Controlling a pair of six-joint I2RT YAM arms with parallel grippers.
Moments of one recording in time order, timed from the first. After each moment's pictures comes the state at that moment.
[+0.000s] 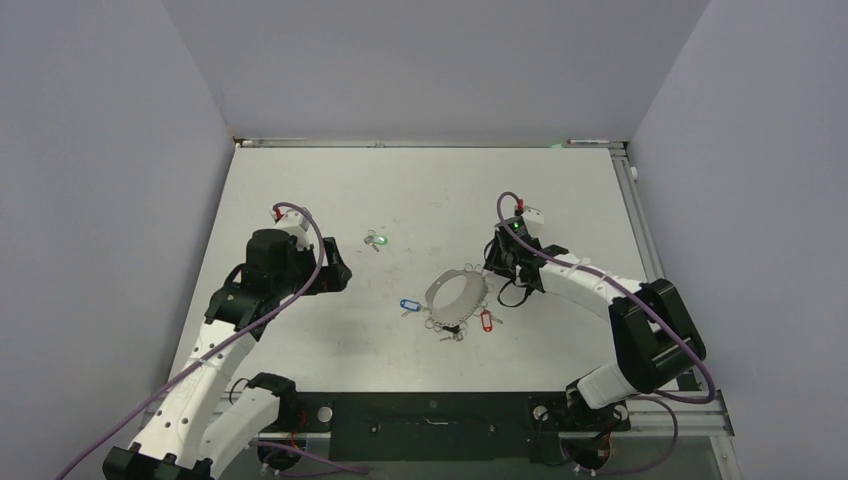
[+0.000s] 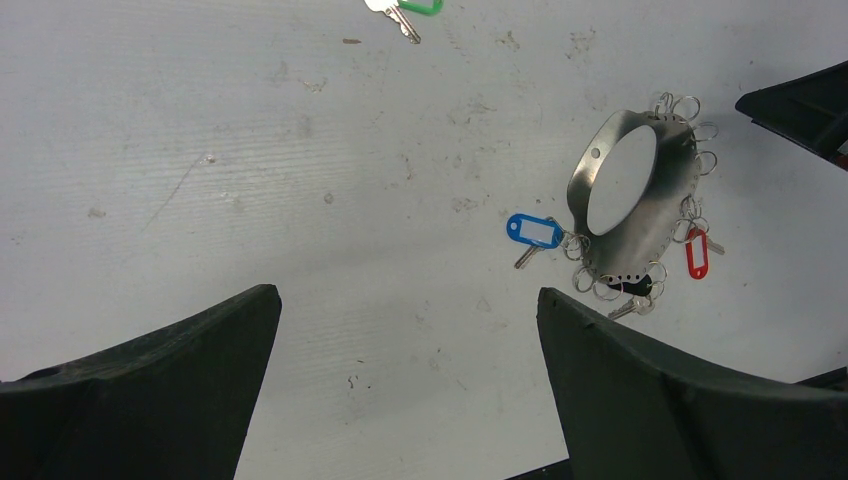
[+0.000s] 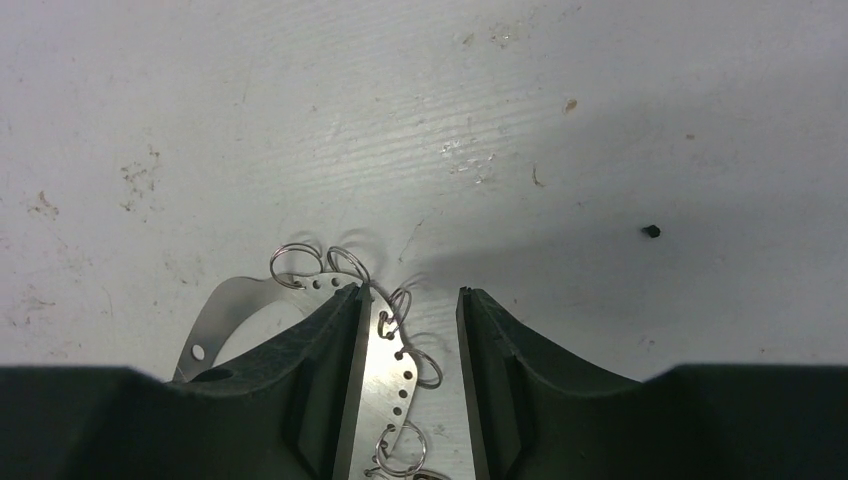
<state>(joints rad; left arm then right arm) -0.28 0.83 0.78 -0.62 0.09 -0.38 0.48 1.50 0.81 -0.21 0.23 0.67</state>
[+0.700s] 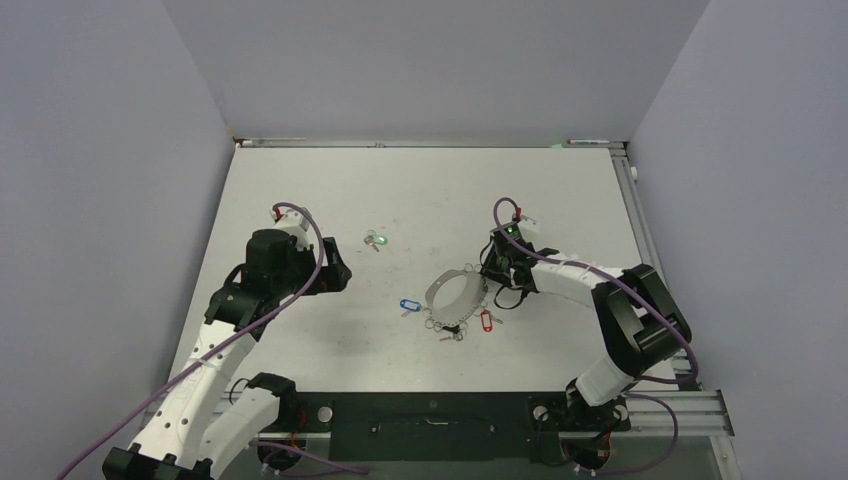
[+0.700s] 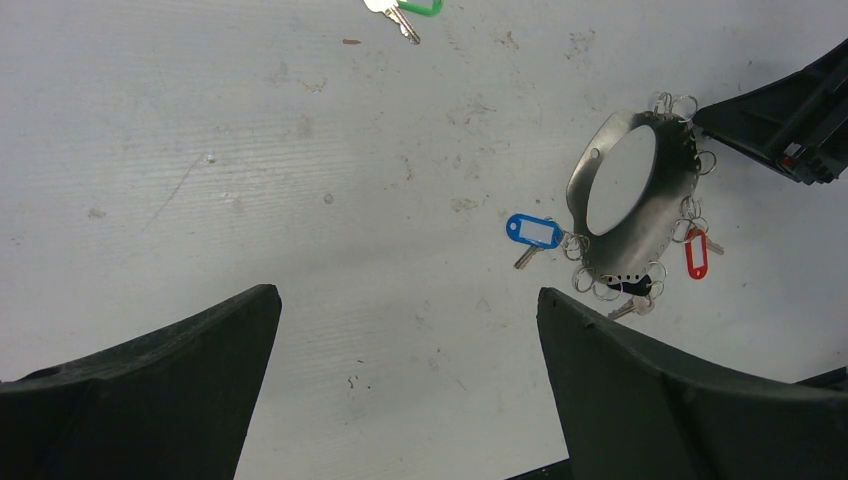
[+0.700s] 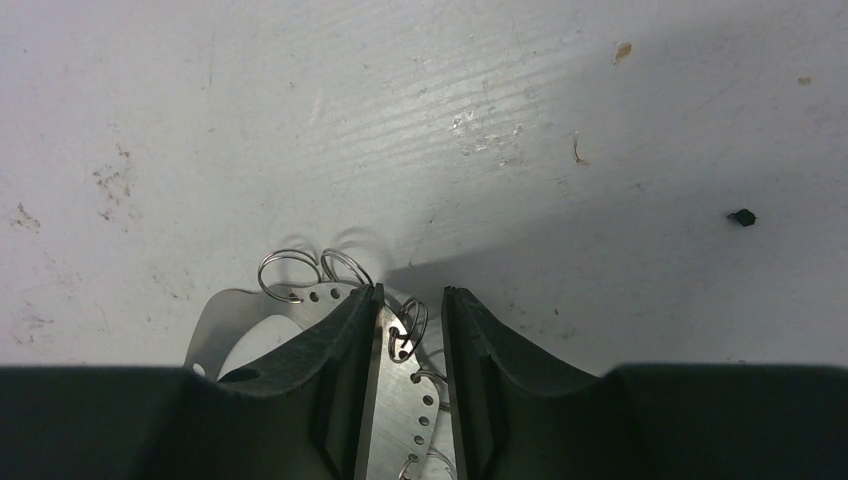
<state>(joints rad) -0.28 0.83 0.78 -0.62 0.09 -0.38 0.48 1.59 0.78 -0.15 0.18 0.80</state>
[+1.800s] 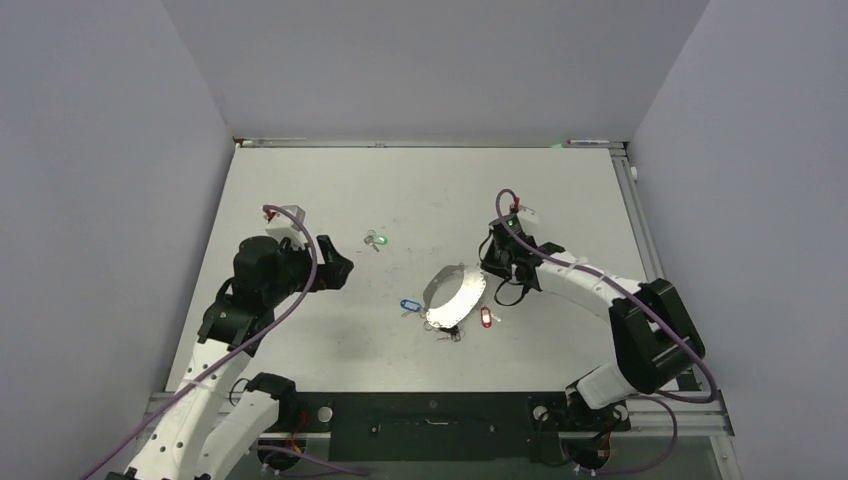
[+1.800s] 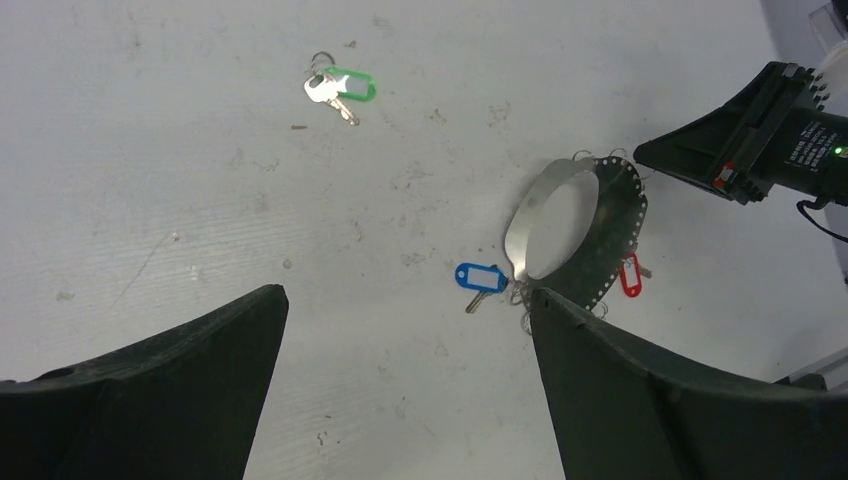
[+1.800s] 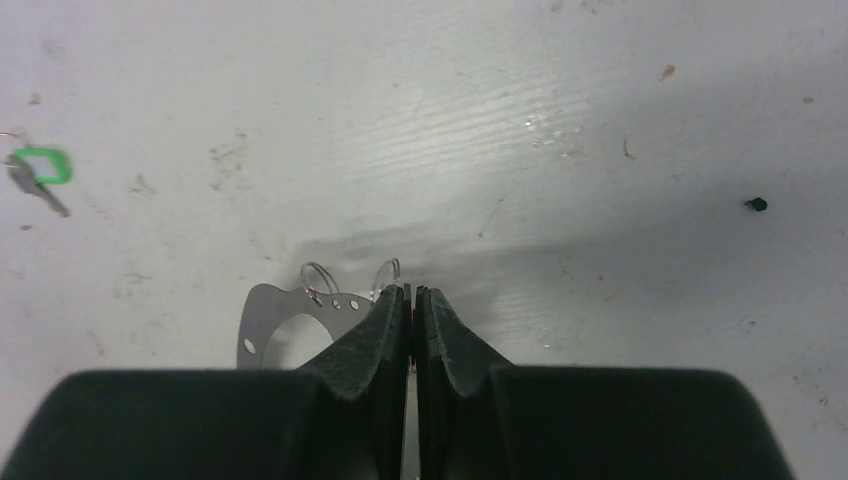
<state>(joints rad) -0.28 0.75 0.76 -0.51 0.13 -0.39 0.51 1.53 0.82 -0.21 0.18 0.80</state>
